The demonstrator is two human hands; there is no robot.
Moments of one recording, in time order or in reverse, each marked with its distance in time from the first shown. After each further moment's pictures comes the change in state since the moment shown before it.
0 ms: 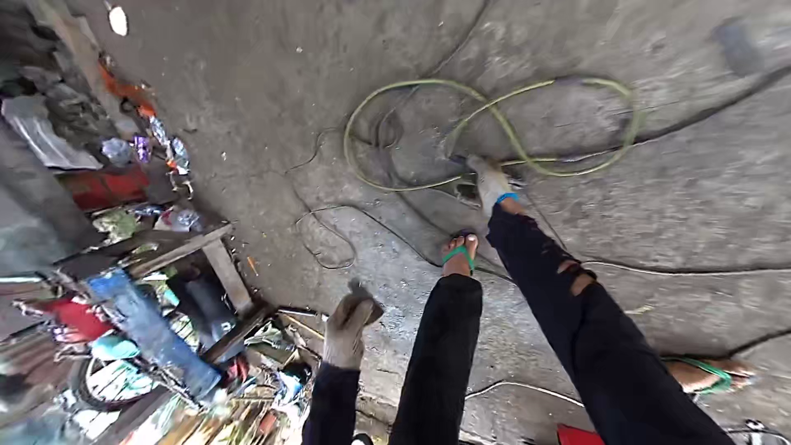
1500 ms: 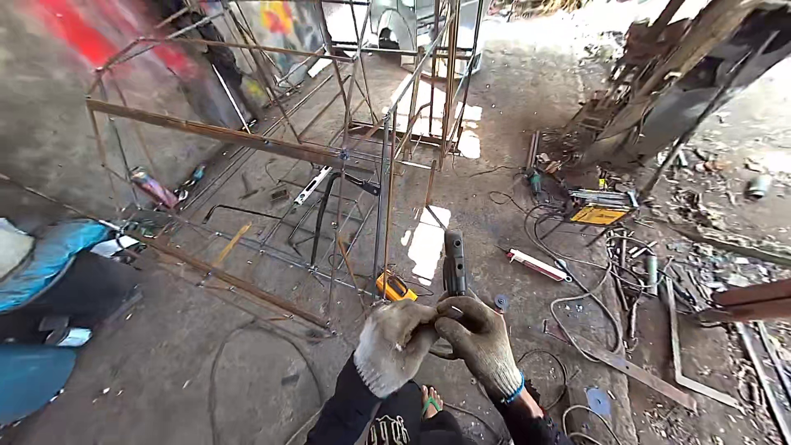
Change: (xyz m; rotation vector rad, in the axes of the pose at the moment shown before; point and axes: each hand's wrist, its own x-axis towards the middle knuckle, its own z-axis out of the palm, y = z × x) left_hand -1.029 0.213 0.458 0.562 -1.569 1.941; right_hand -1.020 -0.057 -0.770 0.421 0.918 -1.388
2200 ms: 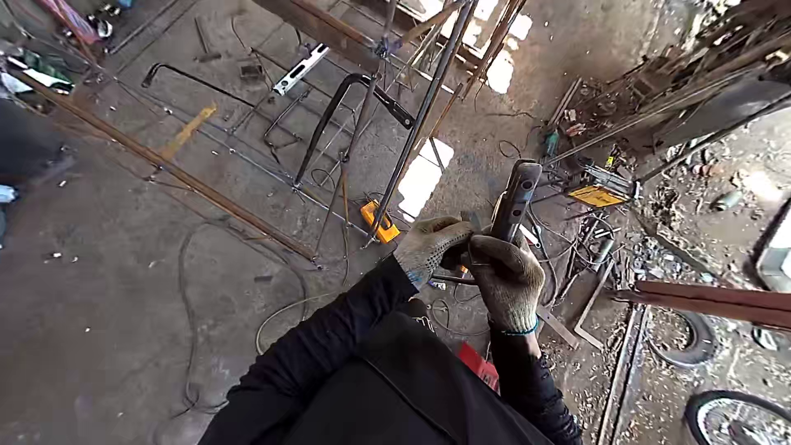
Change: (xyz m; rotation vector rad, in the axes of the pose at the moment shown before) left_hand 0.097 -0.054 0.008 -1.073 0.030 -0.712; right_hand 0.089 0.032 -0.001 -0.304 -0.026 -0.278
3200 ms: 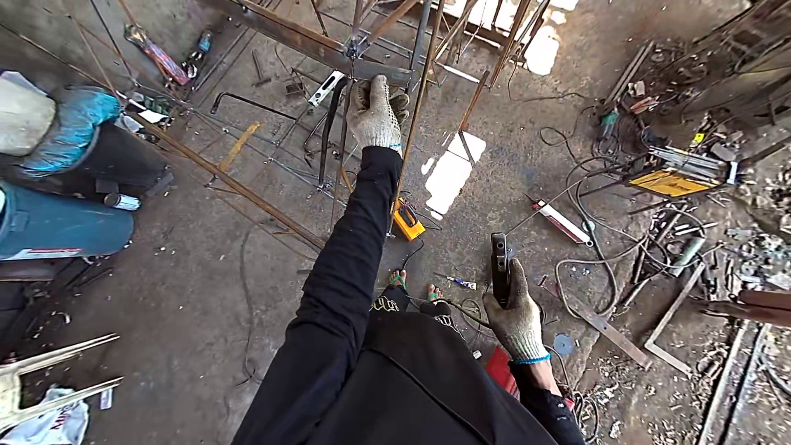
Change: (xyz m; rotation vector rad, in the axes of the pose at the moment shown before) left_hand 0.146 0.090 -0.033 0.053 0.860 0.780; right_hand -0.111 0.071 -0.068 -0.457 -0.199 0.657
